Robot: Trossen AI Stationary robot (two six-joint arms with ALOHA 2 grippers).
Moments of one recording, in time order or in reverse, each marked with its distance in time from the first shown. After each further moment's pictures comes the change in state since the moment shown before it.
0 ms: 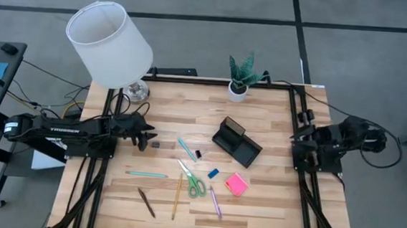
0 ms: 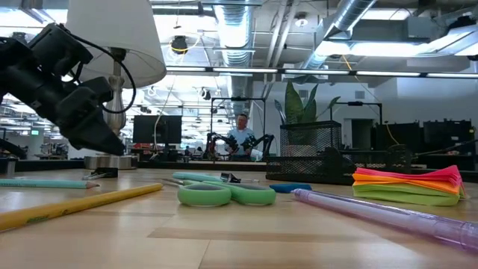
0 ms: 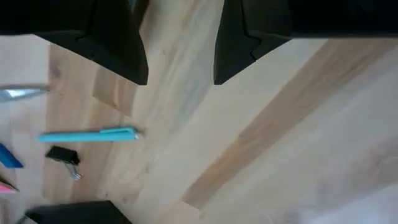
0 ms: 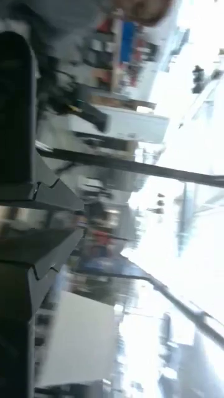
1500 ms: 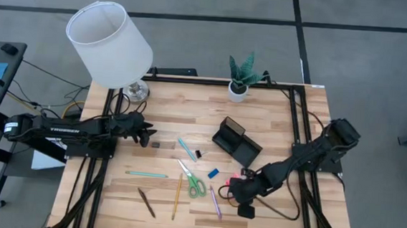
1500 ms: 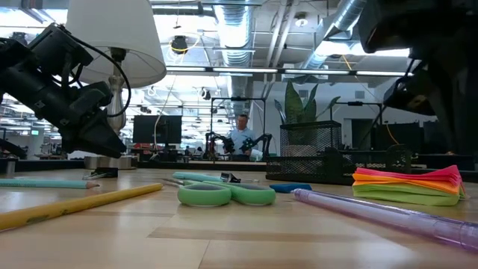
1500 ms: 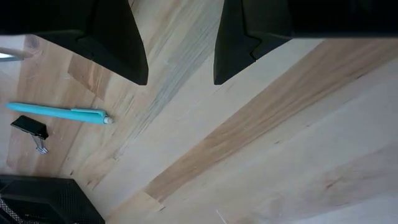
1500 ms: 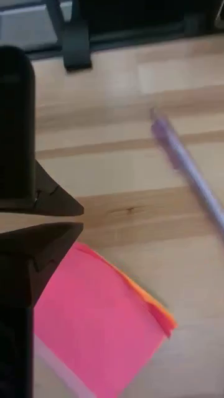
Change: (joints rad) left arm 0.000 0.000 0.000 -0.035 -0.085 -0.162; right arm 0.348 1.650 0.629 -0.571 0.030 0.852
